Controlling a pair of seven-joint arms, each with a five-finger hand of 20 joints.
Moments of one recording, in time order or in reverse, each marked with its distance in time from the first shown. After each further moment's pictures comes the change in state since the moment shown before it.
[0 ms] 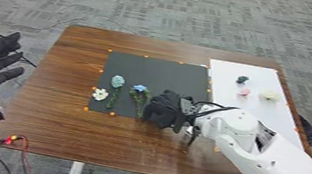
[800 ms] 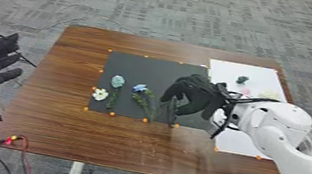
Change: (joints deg) left arm 1.2 -0.1 -0.8 -0.4 0.0 0.0 0.1; right arm -9.1 8.1 18.4 -9.4 14.3 -2.3 -1.2
